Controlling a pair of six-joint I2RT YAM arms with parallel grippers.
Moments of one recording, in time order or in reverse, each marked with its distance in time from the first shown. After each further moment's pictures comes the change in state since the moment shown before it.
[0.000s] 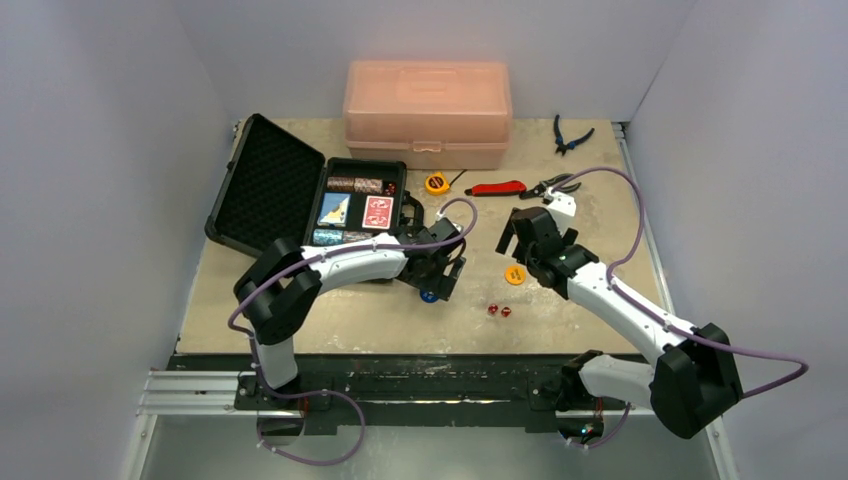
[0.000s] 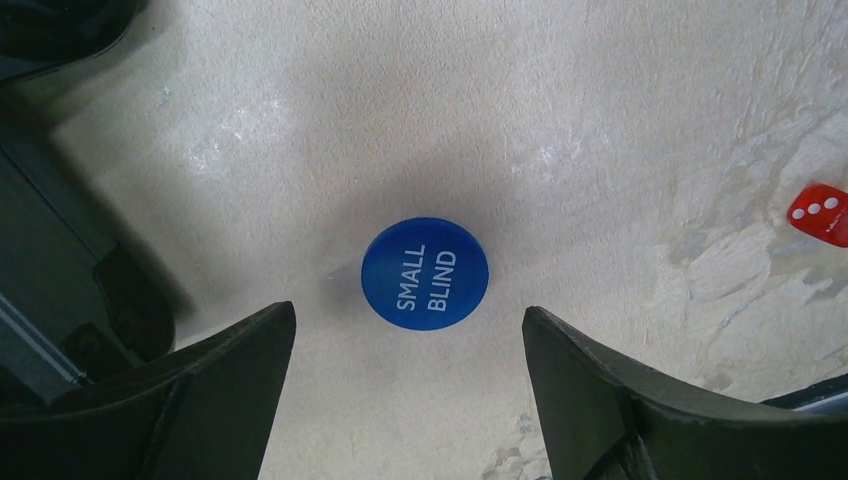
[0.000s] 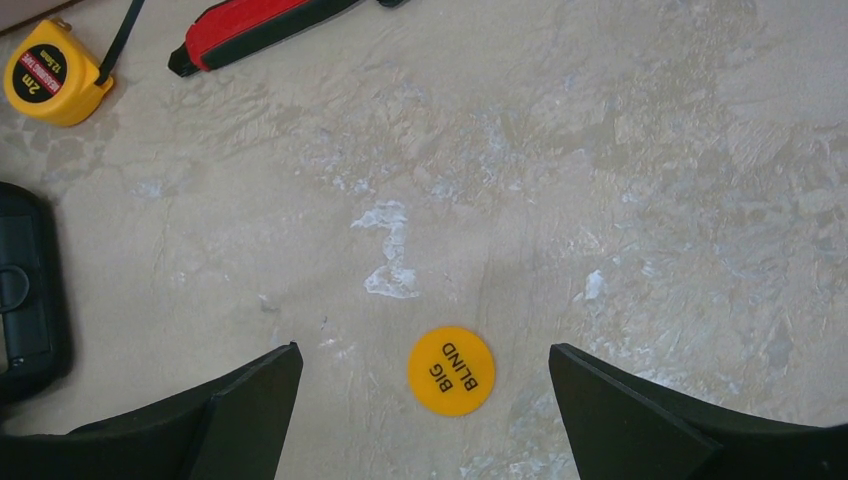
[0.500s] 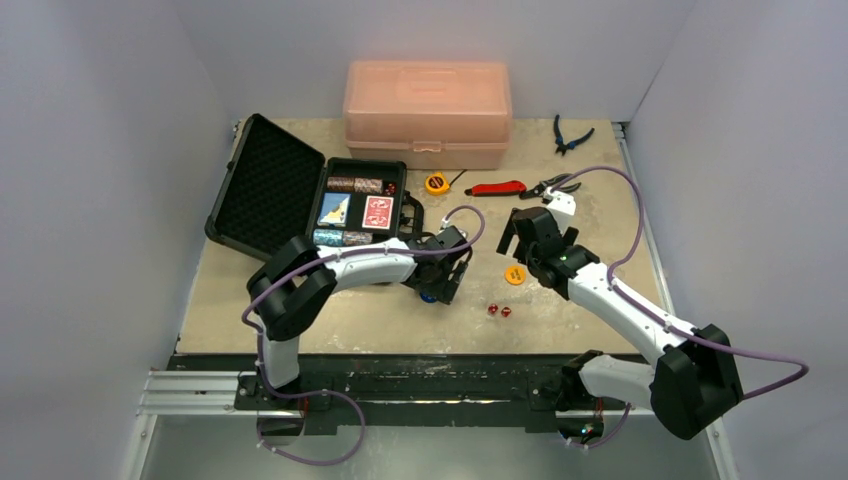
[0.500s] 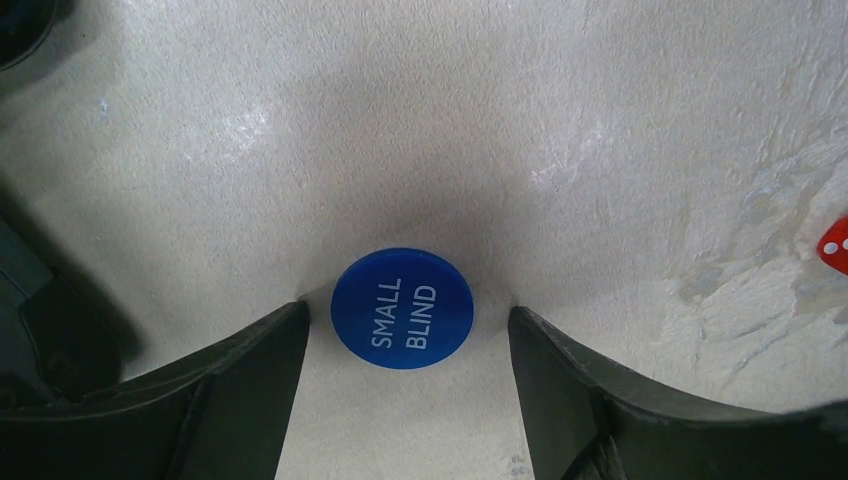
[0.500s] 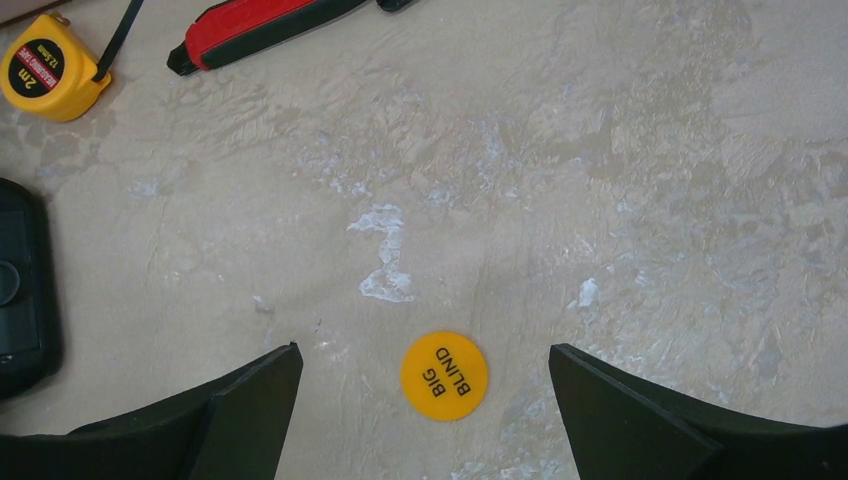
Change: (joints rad) left arm -0.025 0.072 0.000 0.049 -0.019 -0.024; right arm -0.006 -0.005 -0.010 0.013 -0.002 -0.037
